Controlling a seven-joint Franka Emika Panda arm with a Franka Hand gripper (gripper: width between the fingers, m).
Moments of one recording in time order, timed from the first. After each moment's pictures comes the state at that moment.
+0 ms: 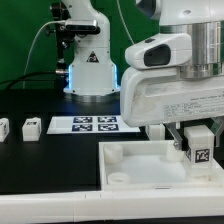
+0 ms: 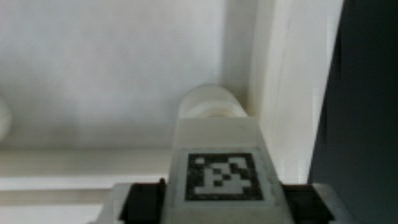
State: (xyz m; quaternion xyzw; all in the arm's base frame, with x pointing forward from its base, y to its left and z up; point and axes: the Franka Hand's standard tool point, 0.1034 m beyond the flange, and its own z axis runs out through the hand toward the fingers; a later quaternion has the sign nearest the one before) arm 0.623 0.114 0.072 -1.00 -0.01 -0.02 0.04
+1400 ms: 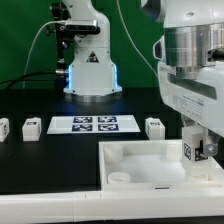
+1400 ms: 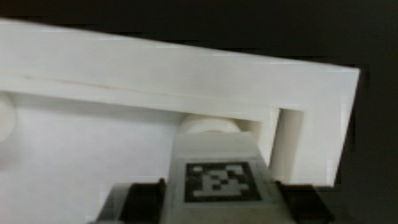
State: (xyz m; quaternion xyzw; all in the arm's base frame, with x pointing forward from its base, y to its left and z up) arm 0.619 0.123 0.069 -0.72 0.69 0.02 0.05
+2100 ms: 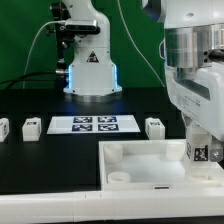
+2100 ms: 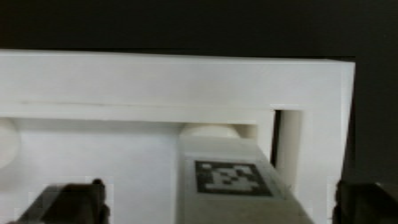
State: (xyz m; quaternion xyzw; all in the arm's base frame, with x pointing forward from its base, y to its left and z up) arm 0.619 0.125 0.069 -0.74 0.67 0.02 0.05
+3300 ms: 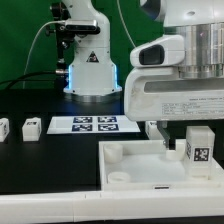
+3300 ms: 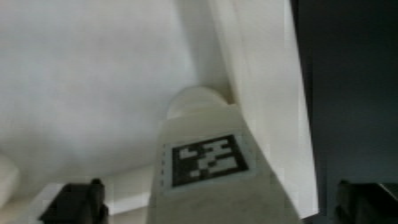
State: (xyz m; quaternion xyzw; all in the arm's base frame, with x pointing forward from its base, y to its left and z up) arm 0.621 0.120 0.070 -0.99 0.10 -0.02 0.04
